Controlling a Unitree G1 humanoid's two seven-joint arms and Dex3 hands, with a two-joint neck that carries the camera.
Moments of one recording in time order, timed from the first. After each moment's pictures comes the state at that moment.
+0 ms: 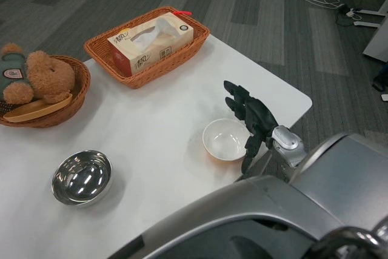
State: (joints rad) left arm -0.50 0.16 -0.01 0.56 -0.43 -0.65 -0.01; right arm 0.15 -0.45 -0.17 0.66 0.54 -0.62 0.28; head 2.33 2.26
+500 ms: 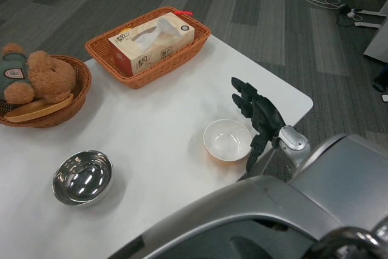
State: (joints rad) left arm -0.50 0.16 -0.01 0.56 -0.43 -0.65 -0.01; right arm 0.19 -0.45 -0.23 0.64 0.56 -0.62 0.28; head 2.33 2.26
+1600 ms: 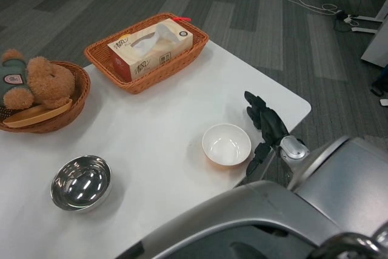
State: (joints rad) left arm -0.49 0.13 -0.01 0.59 -0.46 -0.67 -0.02; right arm 0.03 -0.47 -0.13 1.07 0.56 -0.76 0.20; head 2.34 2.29
